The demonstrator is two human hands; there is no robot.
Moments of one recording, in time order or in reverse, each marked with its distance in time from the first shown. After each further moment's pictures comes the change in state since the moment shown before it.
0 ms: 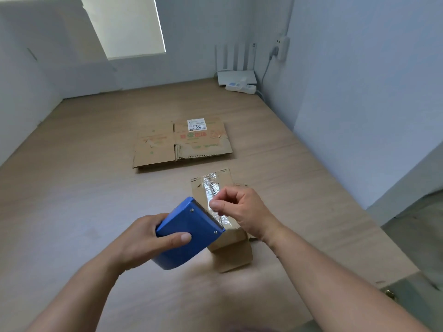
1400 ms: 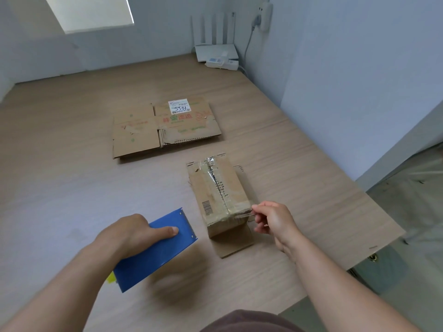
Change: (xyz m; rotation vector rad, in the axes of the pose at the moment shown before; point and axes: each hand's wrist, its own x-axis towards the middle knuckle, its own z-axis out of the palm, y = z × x) left_hand 0.050 -0.054 -0.013 0.668 0.008 -0.450; right_hand -0.034 0.089 -0.020 0.269 0.526 0.578
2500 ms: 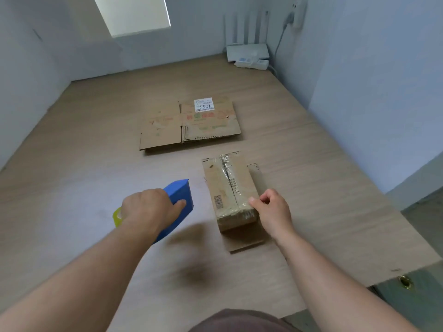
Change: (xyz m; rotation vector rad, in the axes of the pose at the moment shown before) left_hand -0.021 0.050 -0.006 0.382 0.380 -0.118; right_hand 0.026 -0.002 0.011 -0.525 0.099 -0.334
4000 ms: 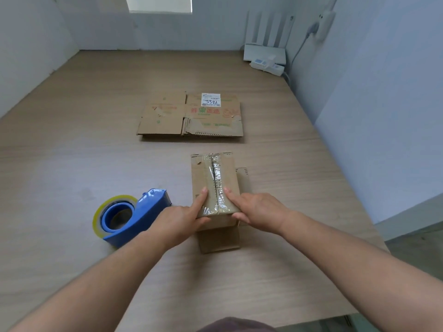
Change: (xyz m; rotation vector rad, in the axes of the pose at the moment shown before) left_hand -0.003 0.063 0.062 -0.311 -0.084 0.439; right_hand 0.053 -0.022 -0.025 -1.114 -0.643 -0.911
